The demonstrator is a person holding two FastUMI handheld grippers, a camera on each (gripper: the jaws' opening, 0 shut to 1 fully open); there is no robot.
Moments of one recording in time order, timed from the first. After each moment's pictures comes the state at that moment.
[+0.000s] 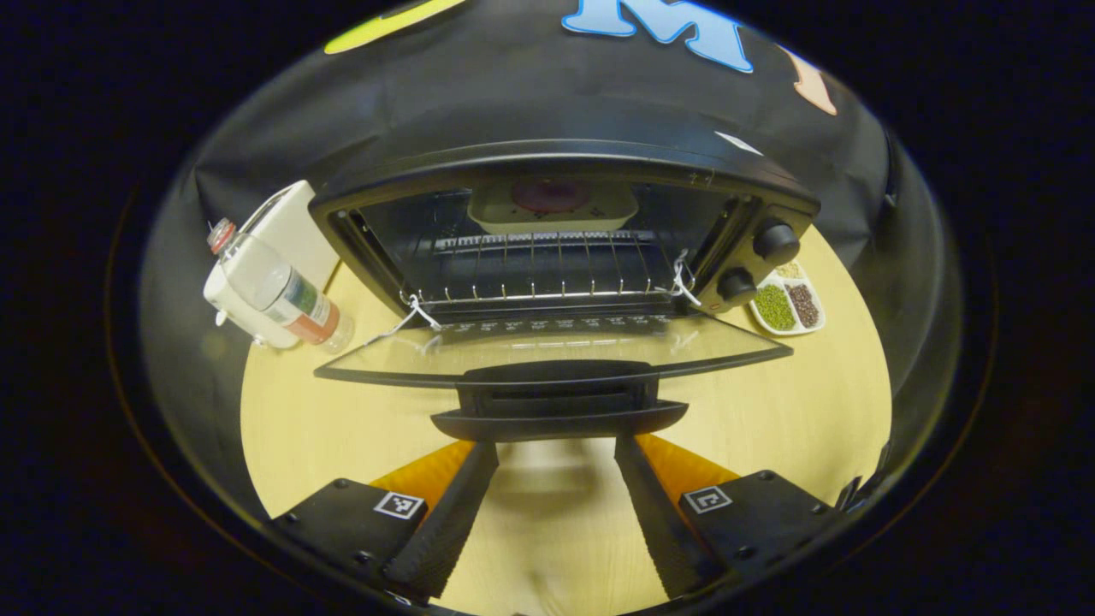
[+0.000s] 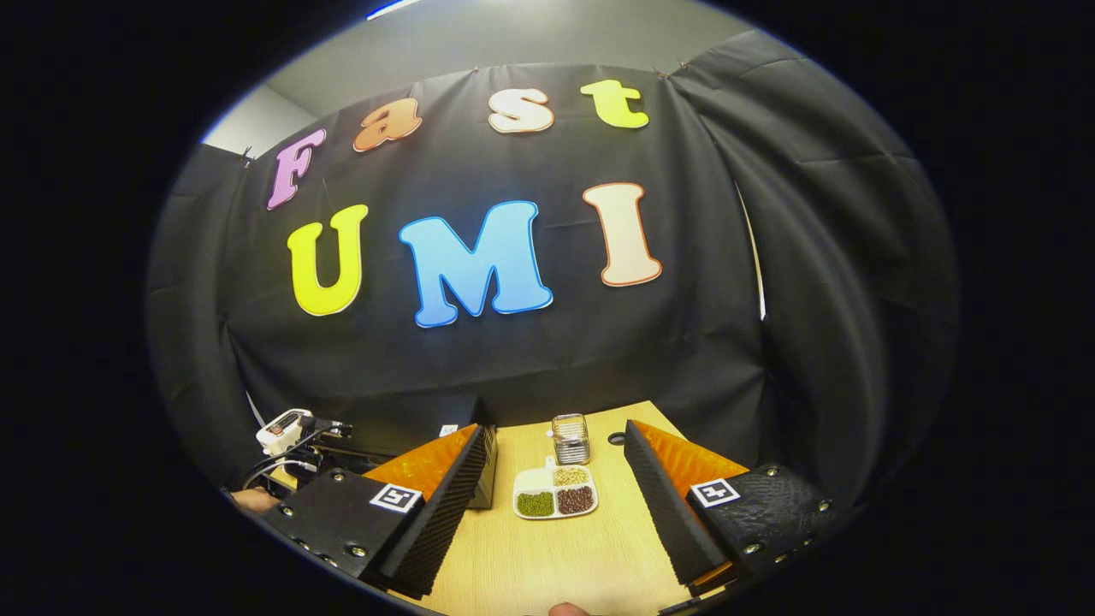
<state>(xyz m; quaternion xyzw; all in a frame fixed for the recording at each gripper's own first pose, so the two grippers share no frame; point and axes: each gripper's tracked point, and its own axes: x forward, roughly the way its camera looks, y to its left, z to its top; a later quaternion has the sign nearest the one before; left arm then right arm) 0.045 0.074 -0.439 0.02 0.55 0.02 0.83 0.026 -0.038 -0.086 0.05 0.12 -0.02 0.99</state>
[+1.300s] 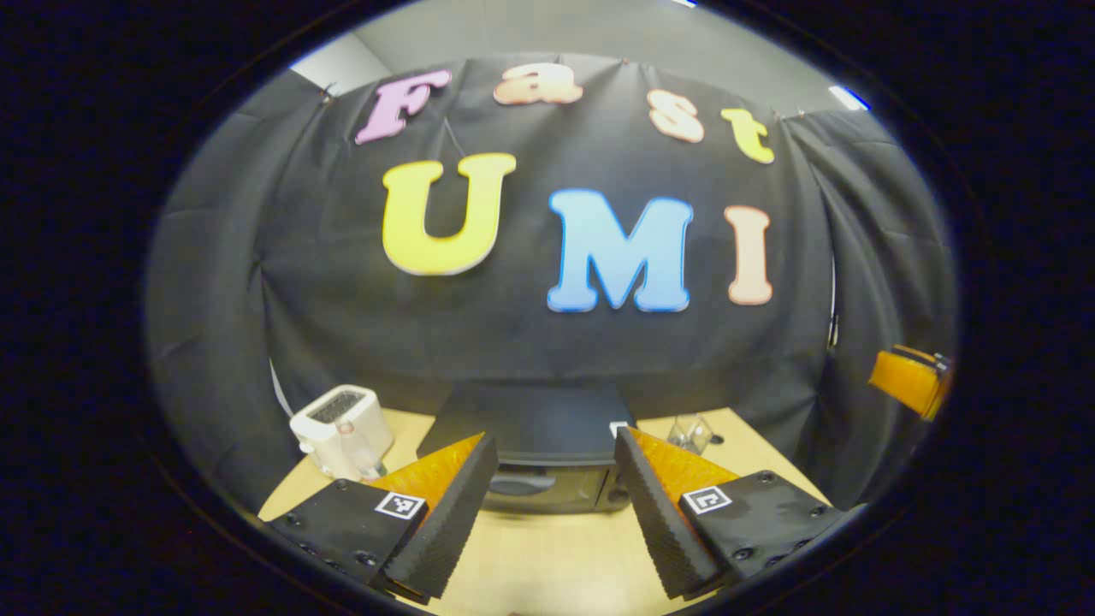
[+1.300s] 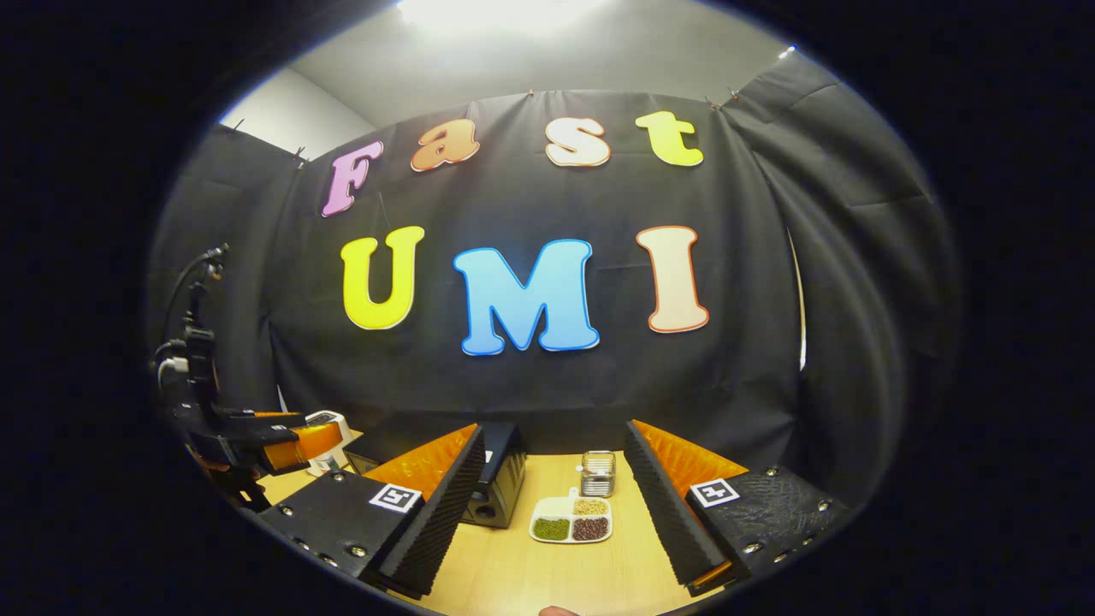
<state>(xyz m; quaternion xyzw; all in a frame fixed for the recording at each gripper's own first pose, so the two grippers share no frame) 0.058 0.011 -0.118 0.01 0.14 0.02 0.99 0.031 -0.004 -0.025 0.01 0.05 0.07 1.00</state>
